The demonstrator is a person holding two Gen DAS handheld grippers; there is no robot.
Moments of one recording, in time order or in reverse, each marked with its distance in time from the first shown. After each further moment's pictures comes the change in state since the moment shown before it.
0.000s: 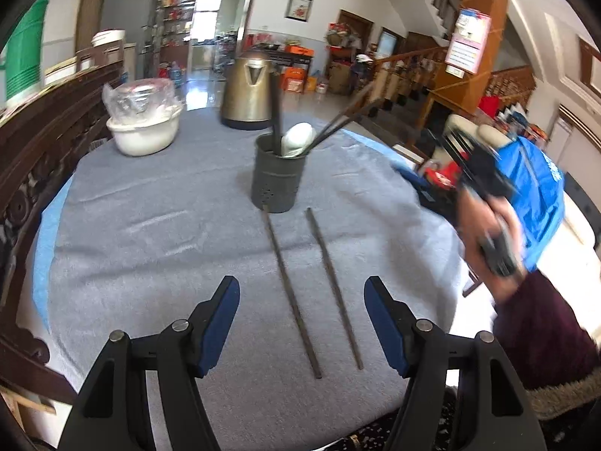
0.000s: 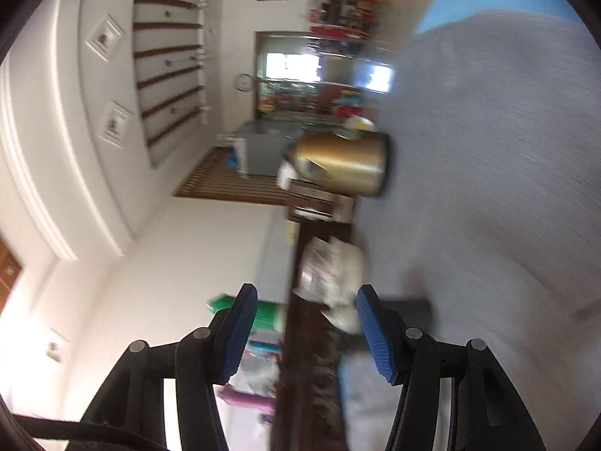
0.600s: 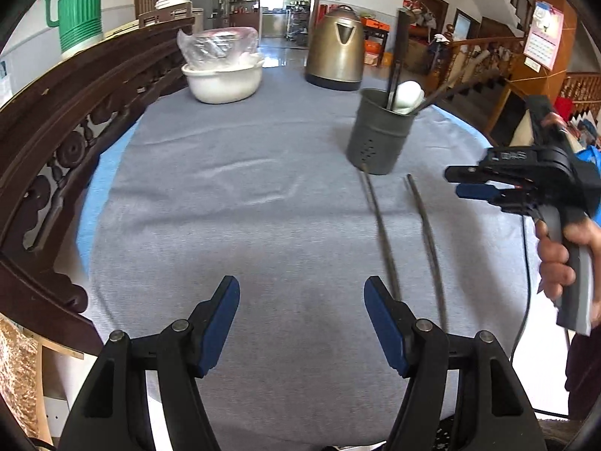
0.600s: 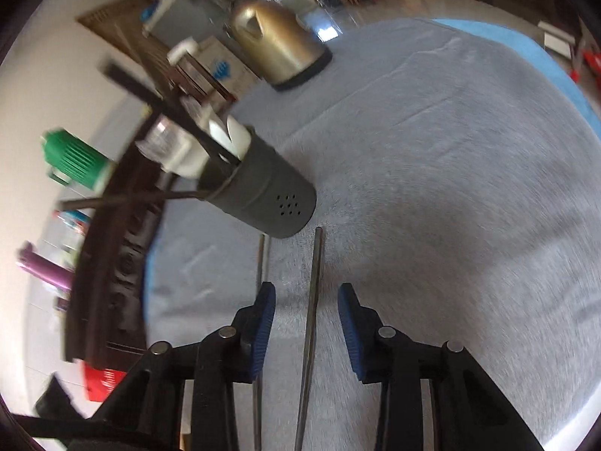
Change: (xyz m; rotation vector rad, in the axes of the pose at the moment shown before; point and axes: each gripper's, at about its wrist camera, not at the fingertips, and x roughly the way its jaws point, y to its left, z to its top) left arm 0.030 0.047 -0.019 -0.116 0.117 0.264; right arm 0.060 0.019 -0.094 -0.491 0.310 -0.748
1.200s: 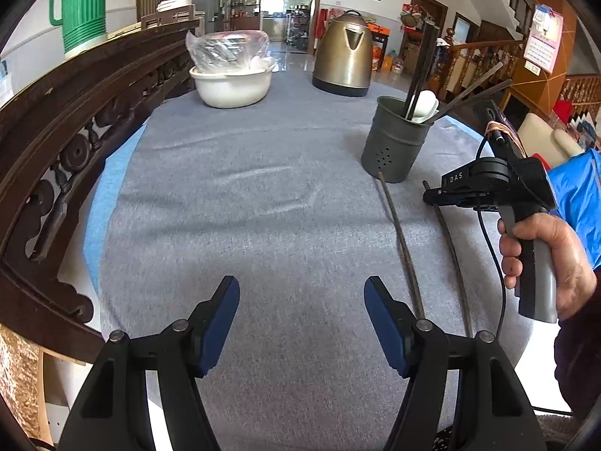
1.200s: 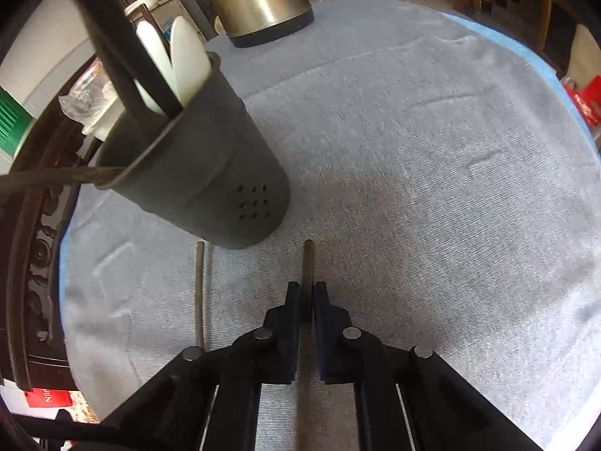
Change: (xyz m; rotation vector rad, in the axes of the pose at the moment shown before) left arm 0.003 0.019 0.007 0.012 -0.019 -0.018; right arm 0.075 0.017 0.017 -0.056 0.076 -0.288
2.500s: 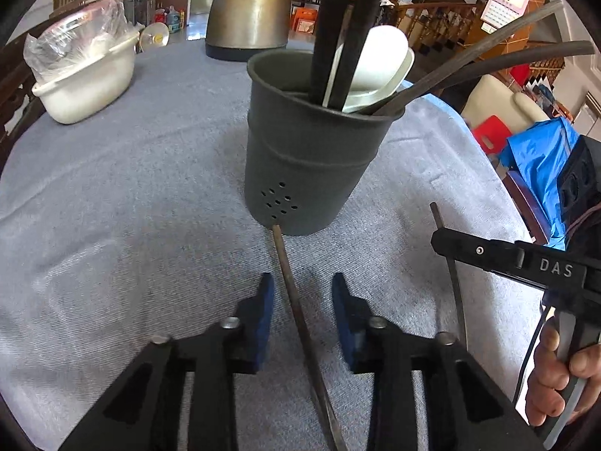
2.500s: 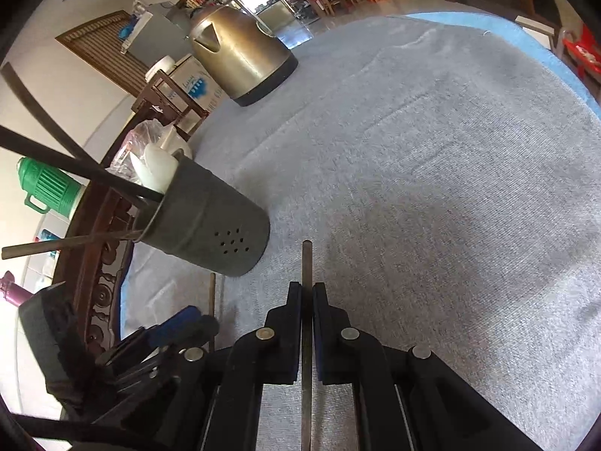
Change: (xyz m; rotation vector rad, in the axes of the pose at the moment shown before) left arm 0.161 -0.095 0.089 0.117 0.162 -0.224; right arm -0.030 -0.081 -0.011 0.144 -0.142 0.262
